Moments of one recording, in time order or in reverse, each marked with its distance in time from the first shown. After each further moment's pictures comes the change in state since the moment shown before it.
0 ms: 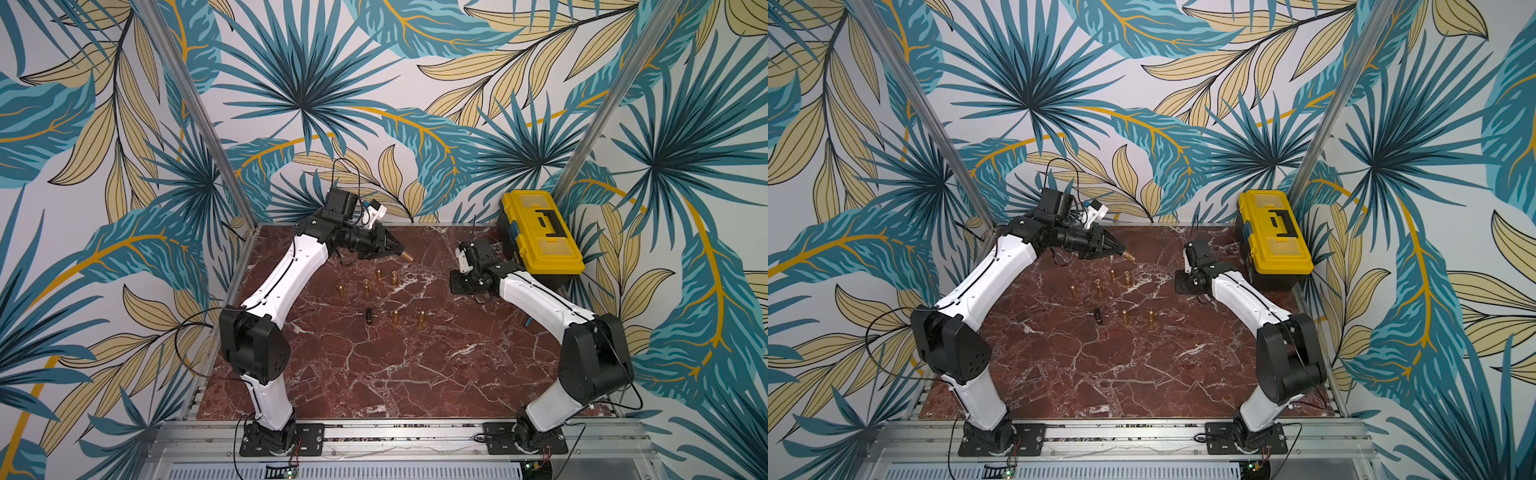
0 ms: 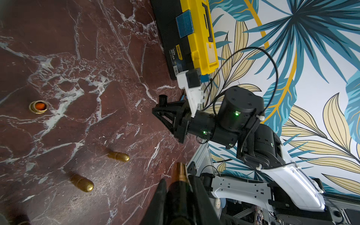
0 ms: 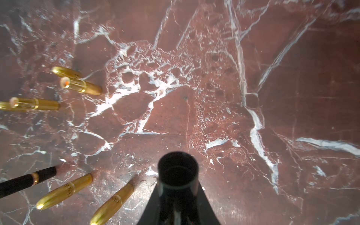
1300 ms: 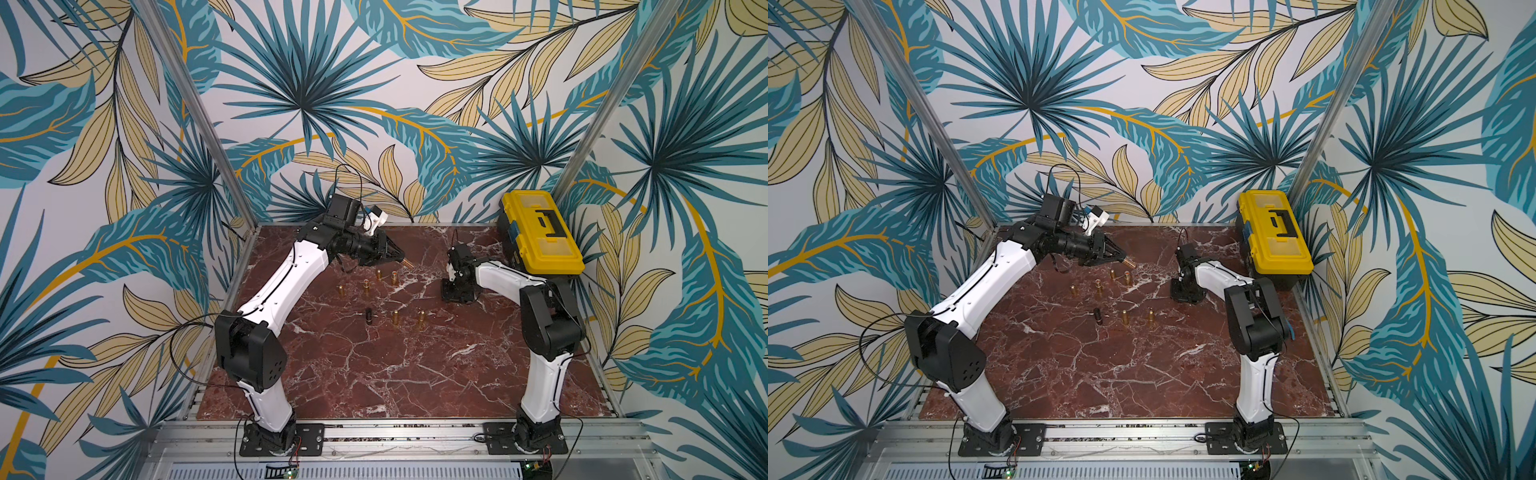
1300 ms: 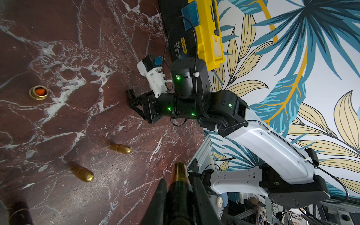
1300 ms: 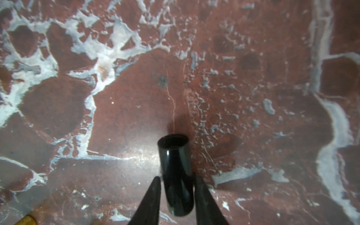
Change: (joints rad) left arm -0.025 -0.044 -0.071 0.008 -0.043 -0.012; right arm -0.021 0.320 0.143 -0.087 -0.035 0.040
